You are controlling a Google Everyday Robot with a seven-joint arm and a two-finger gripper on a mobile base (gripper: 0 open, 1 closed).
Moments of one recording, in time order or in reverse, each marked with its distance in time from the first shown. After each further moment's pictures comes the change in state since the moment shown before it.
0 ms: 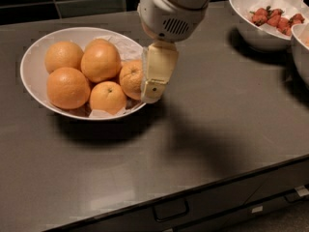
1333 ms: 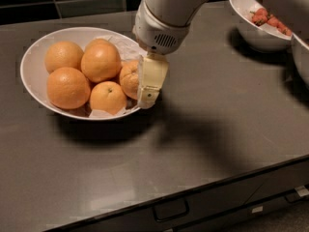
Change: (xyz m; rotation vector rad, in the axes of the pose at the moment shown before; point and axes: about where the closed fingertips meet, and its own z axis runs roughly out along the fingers) arm 0.008 -0.005 0.055 -0.117 -0.014 0.006
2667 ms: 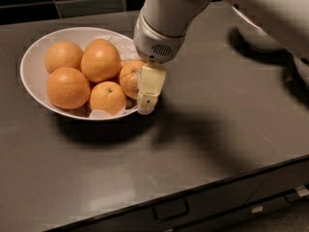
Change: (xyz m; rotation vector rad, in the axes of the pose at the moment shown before) arm 0.006 0.003 0.024 -0.042 0.017 0.011
